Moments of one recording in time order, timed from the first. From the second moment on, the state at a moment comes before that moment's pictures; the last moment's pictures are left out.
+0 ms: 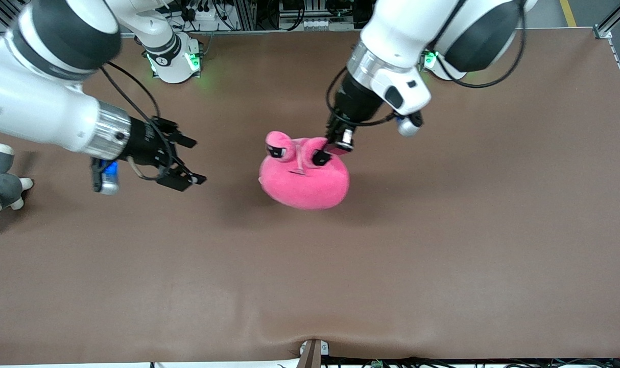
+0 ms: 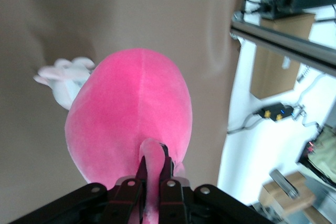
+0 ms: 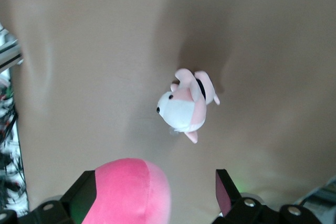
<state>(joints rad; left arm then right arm) -0.56 0.29 -0.16 -1.35 -0.08 2.16 -2.16 0.32 0.25 -0.04 -1.45 0.54 1.72 1.47</state>
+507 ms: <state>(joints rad) -0.64 0.41 -0.15 -1.31 -0.08 2.32 -2.17 0.33 0.26 -0.05 -1.44 0.69 1.71 1.71</state>
